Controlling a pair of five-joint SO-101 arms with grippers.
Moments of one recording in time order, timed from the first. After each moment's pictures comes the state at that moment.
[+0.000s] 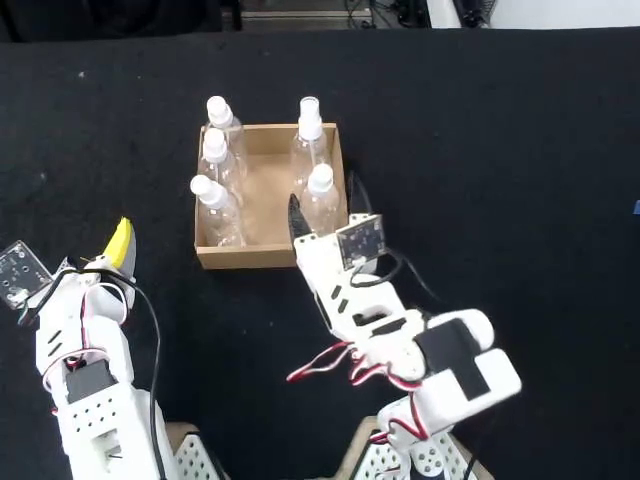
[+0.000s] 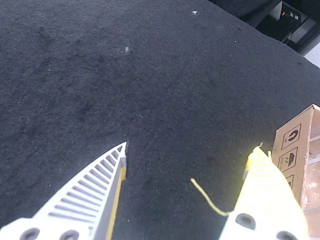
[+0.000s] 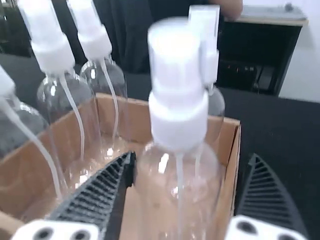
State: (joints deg) left arm -30.3 -80.7 96.2 17.2 14.6; right arm -22.4 4.4 80.0 -68.7 0.5
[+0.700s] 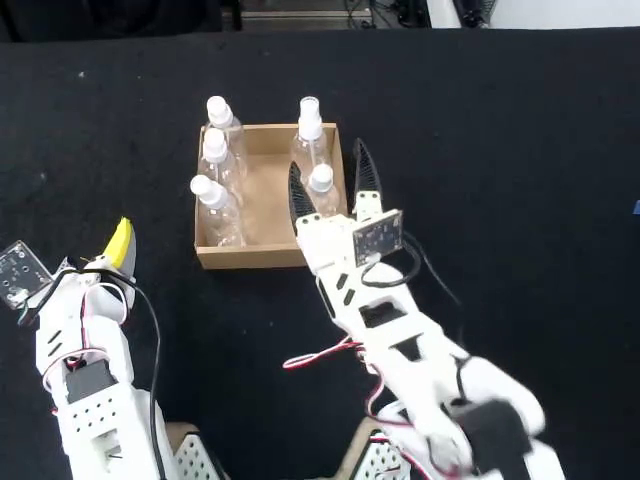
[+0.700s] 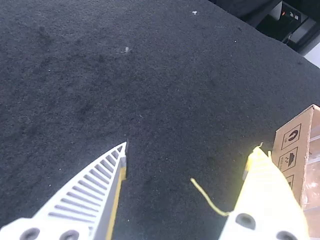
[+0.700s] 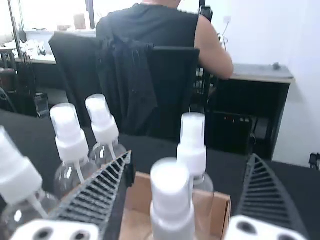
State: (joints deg) left arm -30.3 -80.7 96.4 17.2 14.6; right arm -22.4 -22.4 81.4 -54.5 0.5
